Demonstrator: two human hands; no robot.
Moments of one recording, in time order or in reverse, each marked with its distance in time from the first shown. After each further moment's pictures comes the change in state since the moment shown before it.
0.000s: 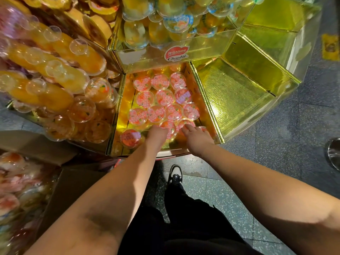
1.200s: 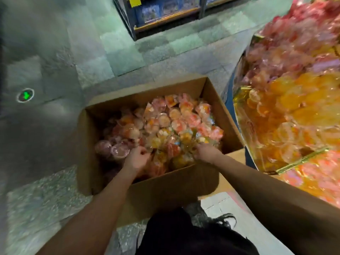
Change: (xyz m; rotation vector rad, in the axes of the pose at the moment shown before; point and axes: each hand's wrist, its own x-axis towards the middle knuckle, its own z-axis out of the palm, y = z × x) left_hand -0.232 -0.423 -0.414 -0.362 0.630 -0.152; right_hand -0.069 -0.502 0.080 -0.472 -0.197 -0.700
